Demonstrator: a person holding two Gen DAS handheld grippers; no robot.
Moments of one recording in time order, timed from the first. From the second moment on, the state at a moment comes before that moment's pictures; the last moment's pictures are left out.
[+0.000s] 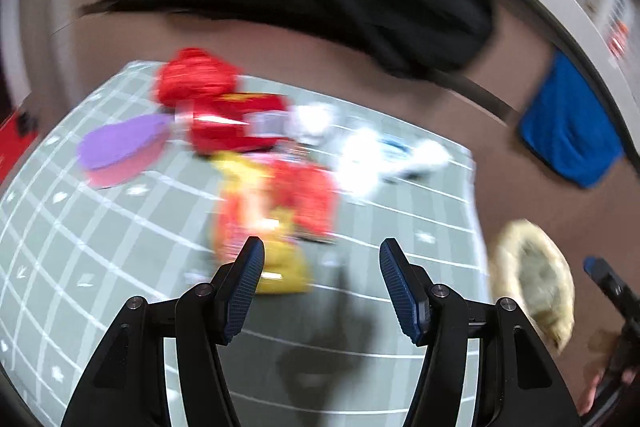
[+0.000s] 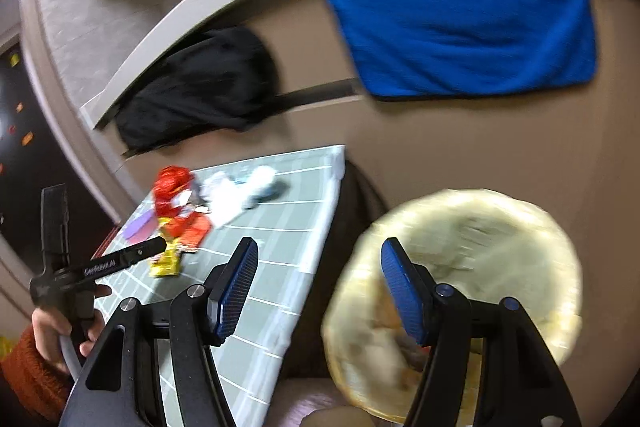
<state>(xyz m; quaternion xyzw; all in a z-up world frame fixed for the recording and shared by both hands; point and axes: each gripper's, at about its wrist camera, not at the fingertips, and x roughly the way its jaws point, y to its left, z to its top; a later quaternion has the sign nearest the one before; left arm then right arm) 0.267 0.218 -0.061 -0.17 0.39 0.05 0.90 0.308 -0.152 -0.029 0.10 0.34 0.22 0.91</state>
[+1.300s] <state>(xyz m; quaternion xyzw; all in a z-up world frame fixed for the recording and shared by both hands) 0.225 0.330 -0.080 -0.17 0.40 0.03 0.90 0.471 0.078 -0.073 -0.12 0.39 0.30 0.86</state>
